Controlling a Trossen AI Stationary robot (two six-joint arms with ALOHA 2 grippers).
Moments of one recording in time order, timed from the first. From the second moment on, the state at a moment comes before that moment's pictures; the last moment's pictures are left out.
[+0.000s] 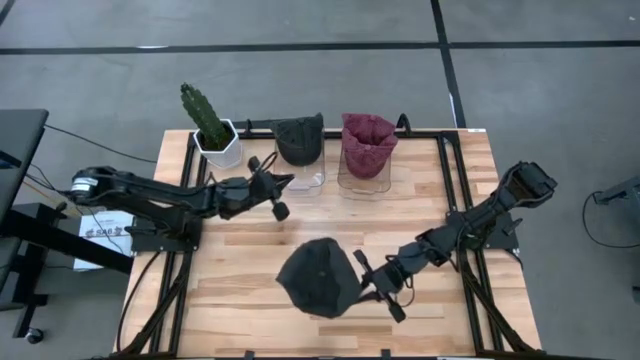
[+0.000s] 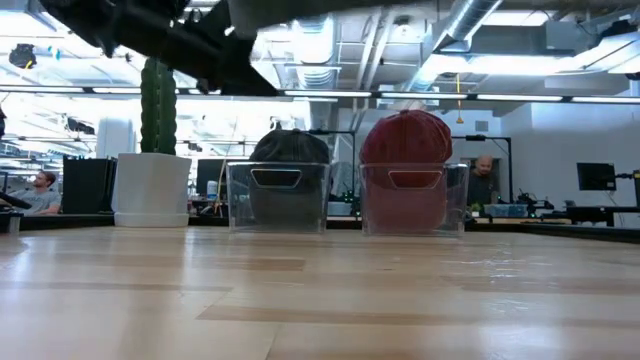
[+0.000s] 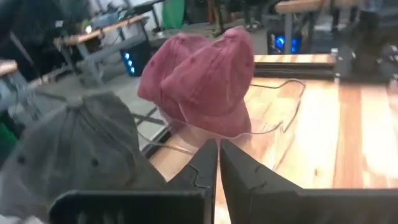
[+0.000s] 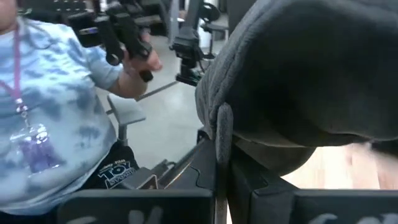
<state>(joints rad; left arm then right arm) -0.02 1.21 0.54 0.46 -0.58 0.13 0.53 1.50 0.75 0.58 -0.06 -0.12</state>
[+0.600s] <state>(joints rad) -0.02 1.64 0.73 0.77 -0.30 0.01 0.47 1.54 0.76 0.63 -0.14 -0.21</state>
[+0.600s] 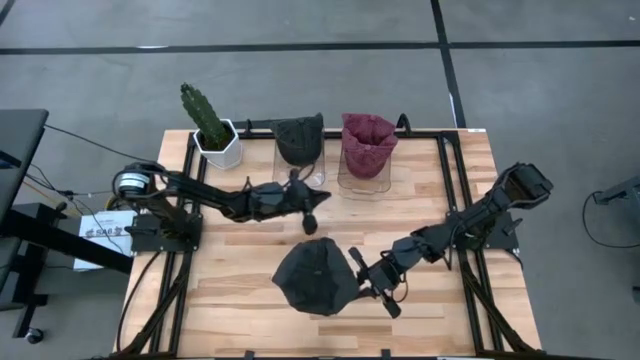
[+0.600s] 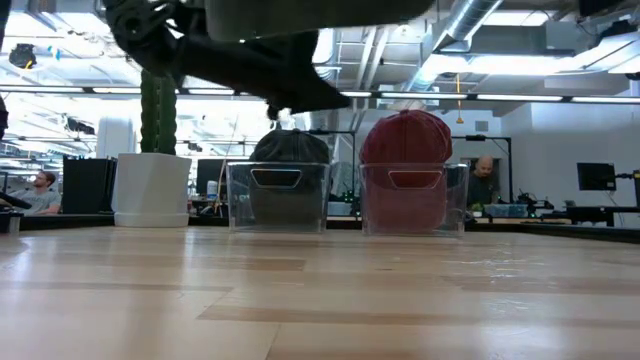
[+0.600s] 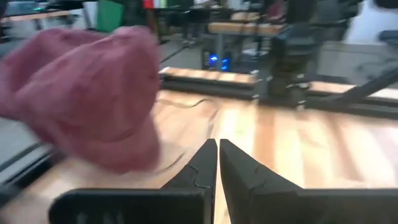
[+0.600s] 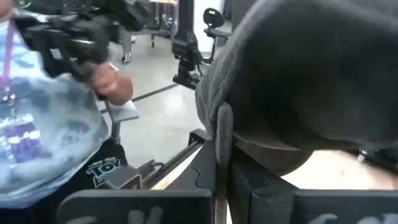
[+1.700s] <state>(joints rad) -0.27 1.37 0.79 0.55 0.00 0.05 0.45 1.57 0.76 0.45 0.08 -0.14</state>
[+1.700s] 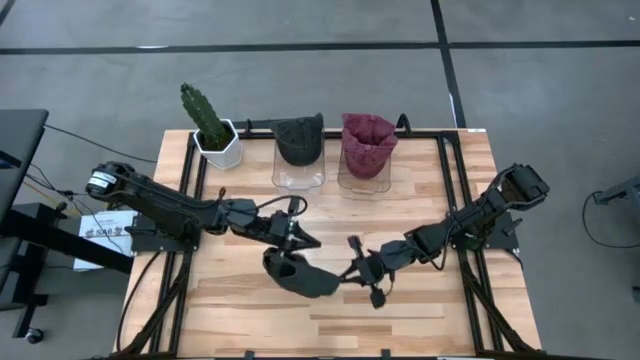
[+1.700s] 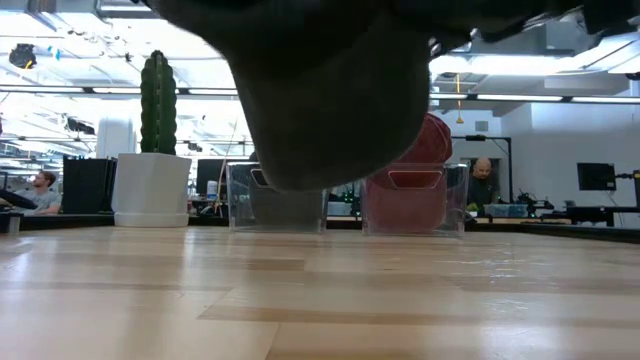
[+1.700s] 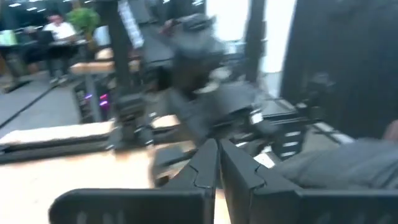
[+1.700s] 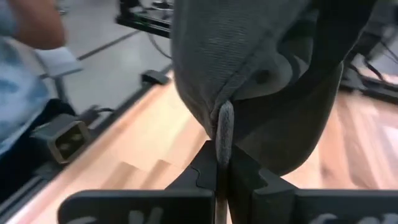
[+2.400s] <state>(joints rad) -0.13 1.62 0.79 0.68 0.00 -0.06 0.53 1.57 0.82 0.53 0.14 -0.24</state>
